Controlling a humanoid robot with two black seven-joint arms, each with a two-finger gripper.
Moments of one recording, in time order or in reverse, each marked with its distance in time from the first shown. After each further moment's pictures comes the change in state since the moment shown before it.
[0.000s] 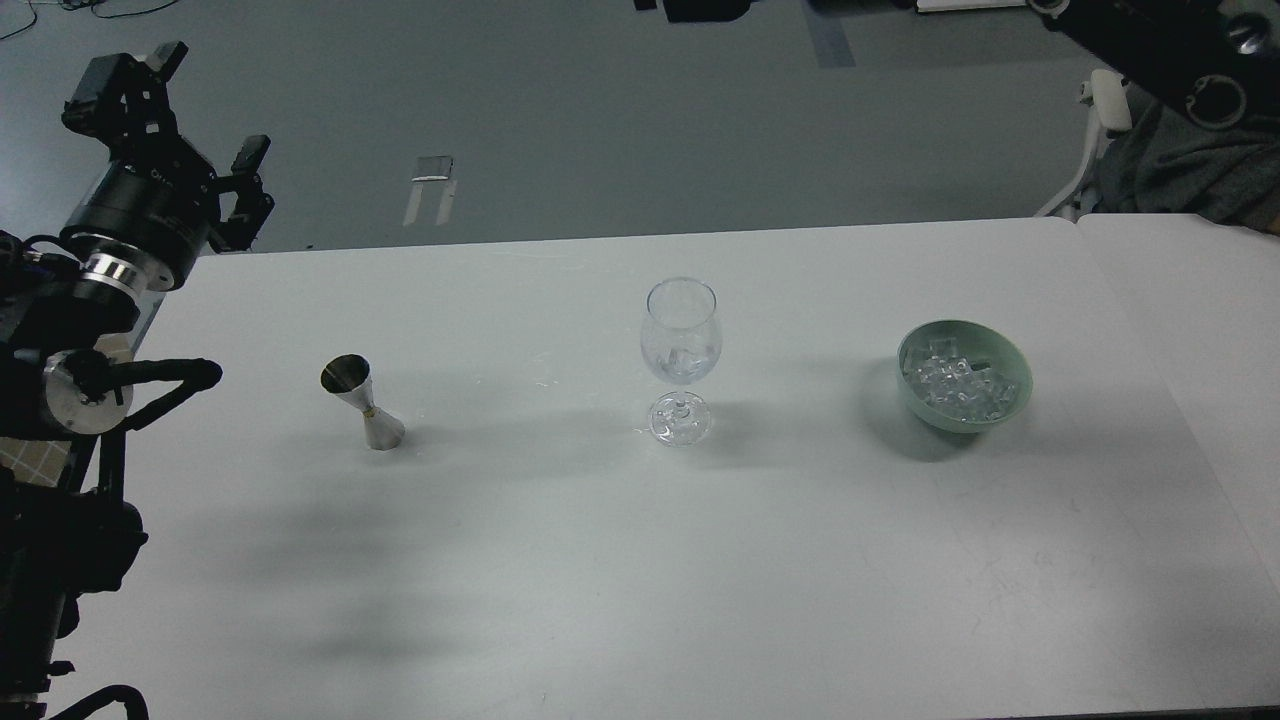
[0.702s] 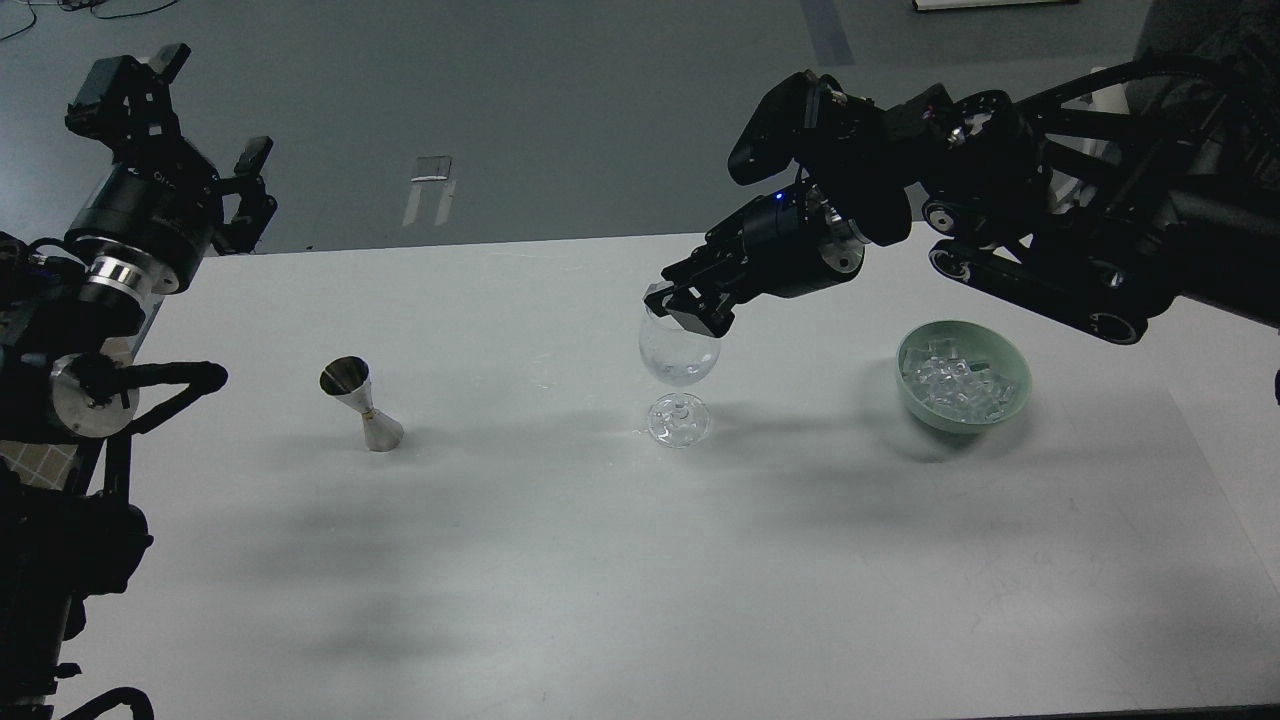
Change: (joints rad) left arm 0.010 -0.016 0.000 -0.010 0.000 0.010 -0.003; right arm -0.202 0.032 -0.201 0.305 -0.371 0.000 0.021
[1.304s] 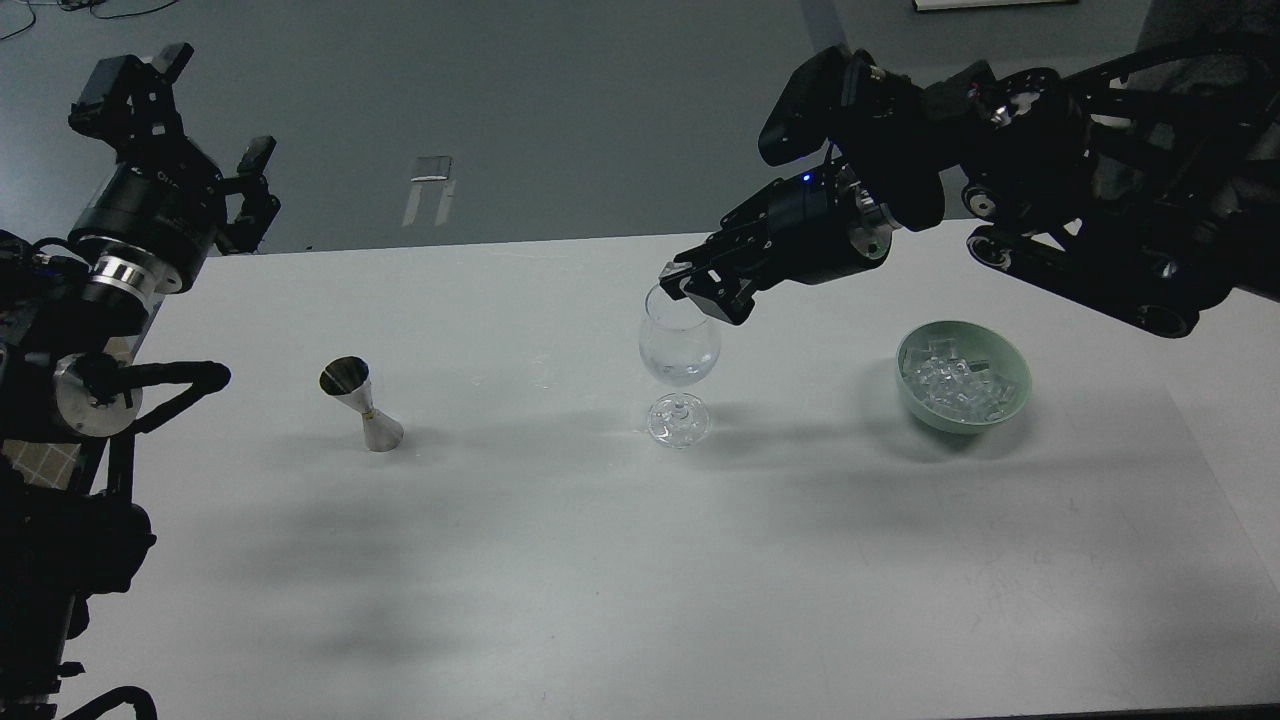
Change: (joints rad) left arm -0.002 -0.002 0.001 0.000 0.002 0.000 0.001; right arm 0.002 -0.046 0.020 0.044 0.000 0.000 0.000
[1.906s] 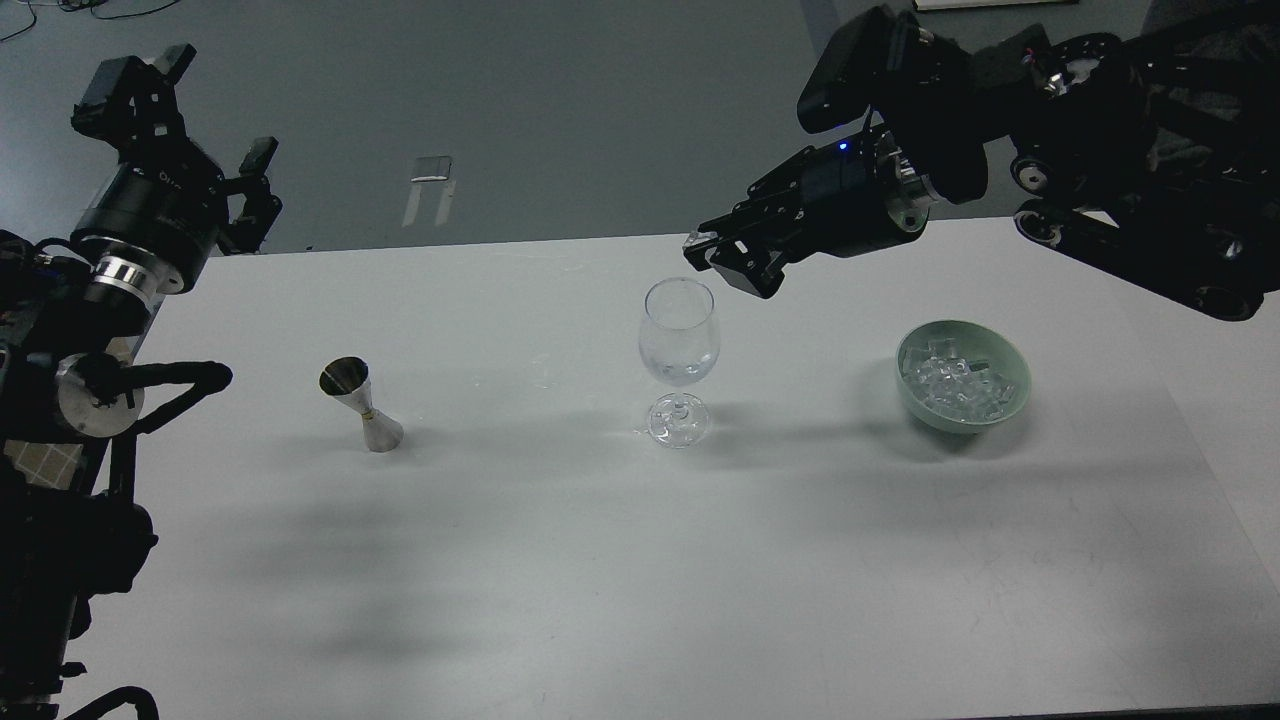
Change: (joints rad) left arm 0.000 -0.005 0.000 0.000 0.001 0.000 0.001; right arm 0.036 -0.105 0.006 0.083 0.000 0.000 0.003
